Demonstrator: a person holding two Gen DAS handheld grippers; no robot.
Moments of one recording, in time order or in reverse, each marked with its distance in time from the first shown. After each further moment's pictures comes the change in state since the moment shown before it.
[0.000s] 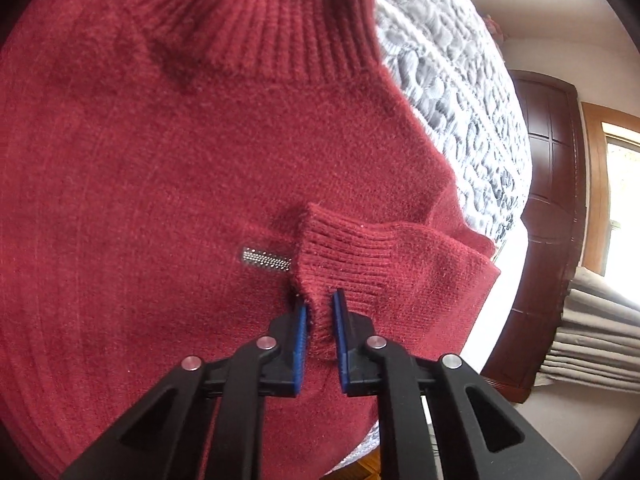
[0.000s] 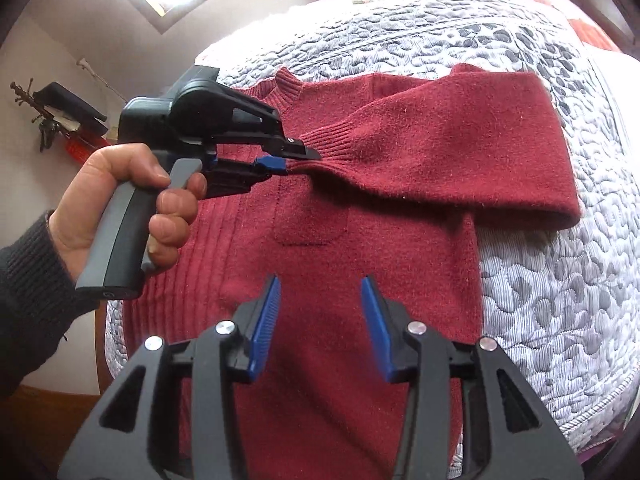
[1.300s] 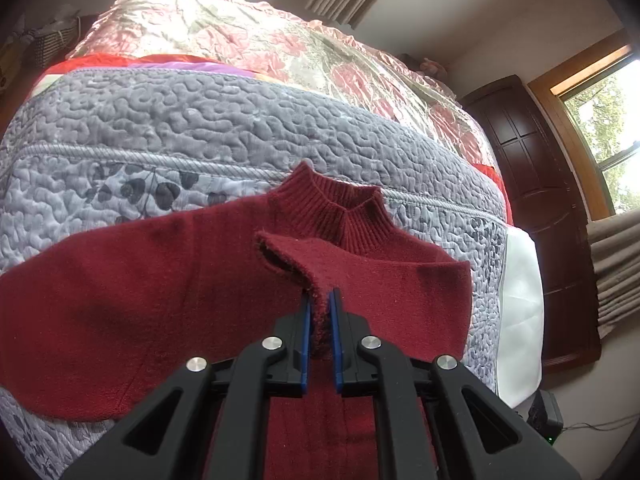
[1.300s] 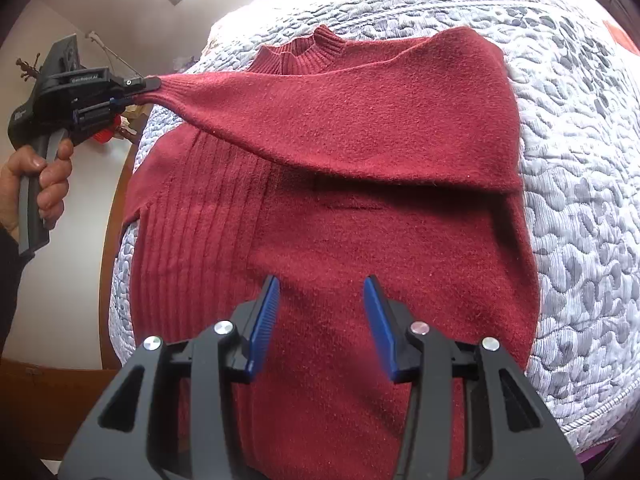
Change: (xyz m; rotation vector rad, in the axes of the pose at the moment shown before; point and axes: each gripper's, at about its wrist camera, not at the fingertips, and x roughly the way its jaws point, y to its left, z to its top) left arm -0.215 0.050 -0.007 0.324 -0.344 0.141; right arm 0.032 0.039 -0.009 -0.048 0.093 0.031
